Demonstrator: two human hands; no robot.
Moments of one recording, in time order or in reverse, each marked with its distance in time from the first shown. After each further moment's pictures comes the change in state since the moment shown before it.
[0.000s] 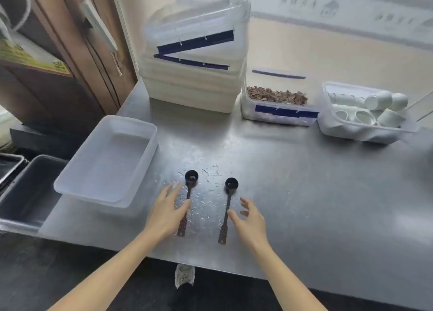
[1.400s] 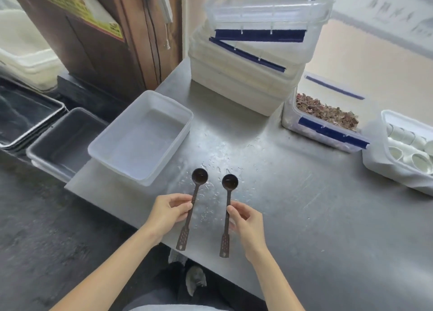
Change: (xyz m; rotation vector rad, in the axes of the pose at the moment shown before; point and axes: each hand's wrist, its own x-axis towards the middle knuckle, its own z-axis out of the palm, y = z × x) left_hand -0.018 -0.024 -0.013 -0.918 0.066 -0.407; right_hand 0.014 -0.049 0.029 0.305 -0.235 0.076
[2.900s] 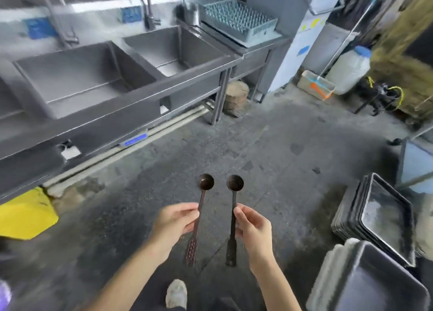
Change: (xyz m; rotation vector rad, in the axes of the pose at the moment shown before) left_hand -0.583 -0.369 -0.291 -1.216 1.586 0.174; right_hand -0.546 0.177 0.446 -0.833 -1.647 -0.327
